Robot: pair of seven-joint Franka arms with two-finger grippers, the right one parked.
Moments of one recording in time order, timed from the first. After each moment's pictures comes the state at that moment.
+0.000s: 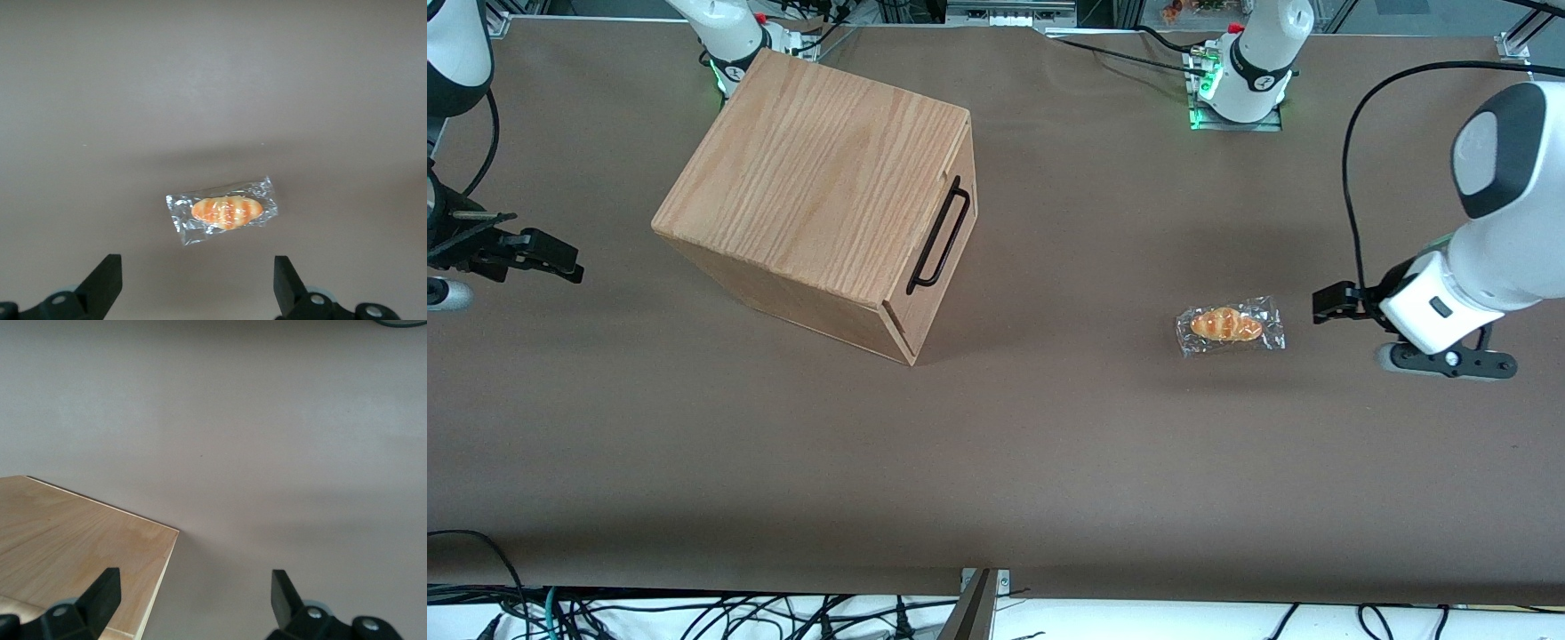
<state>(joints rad) -0.16 0.34 0.07 -1.39 -0.04 1.64 0.00</state>
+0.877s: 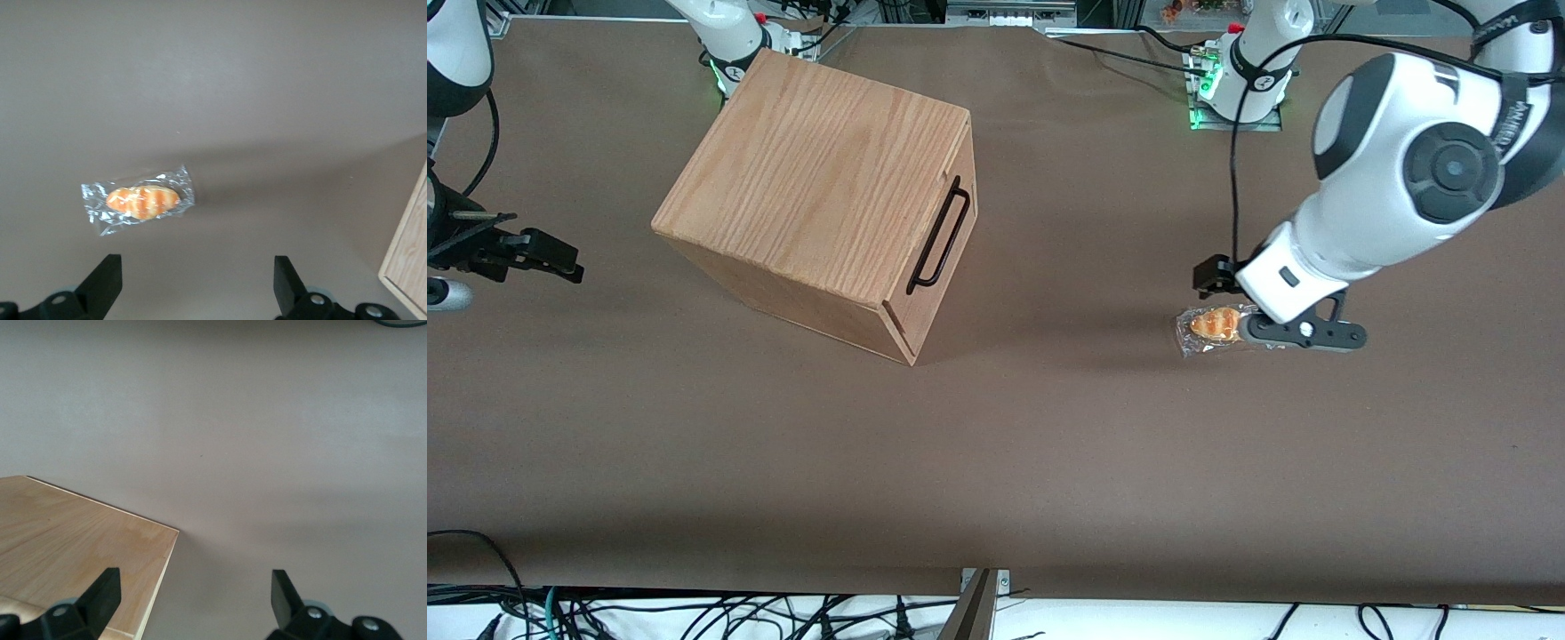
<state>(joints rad) -0.36 0.34 0.06 -1.39 -0.10 1.64 -0.23</state>
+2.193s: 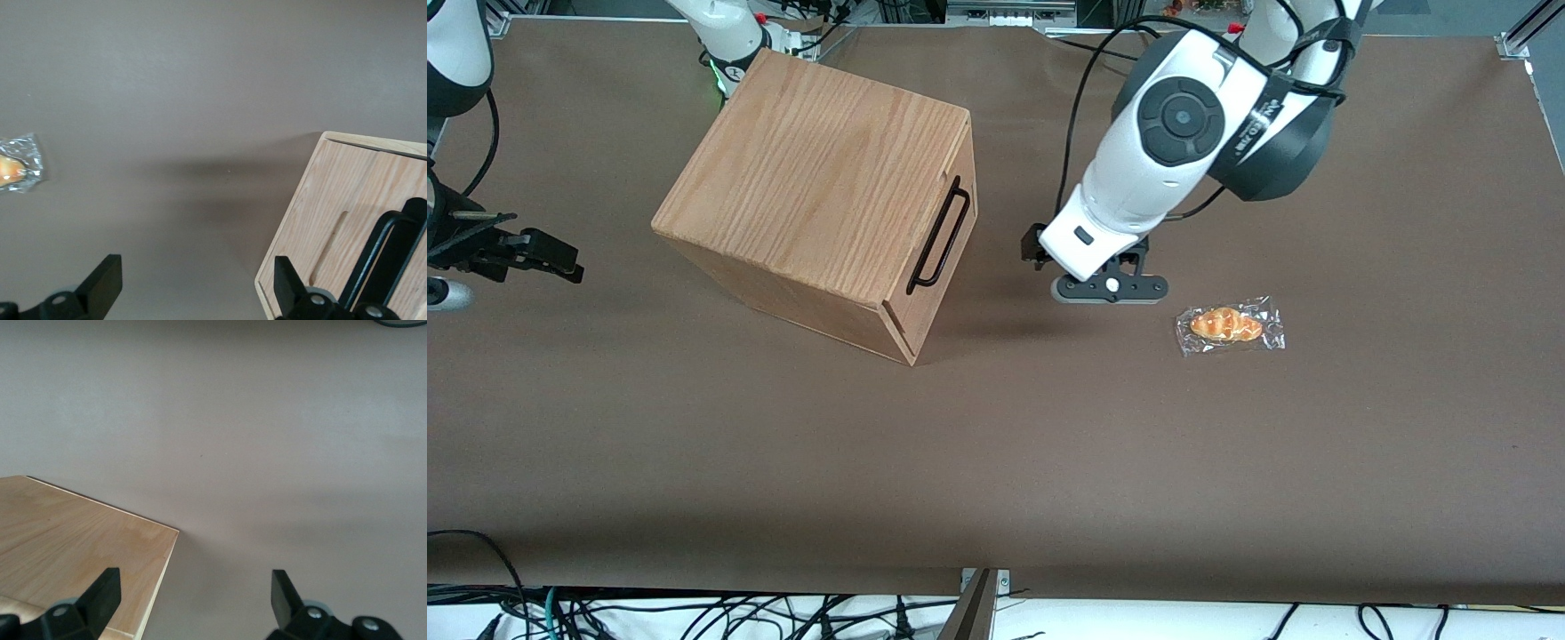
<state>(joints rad) -0.64 0.46 0.06 -1.28 -0.21 1.75 -0.61</state>
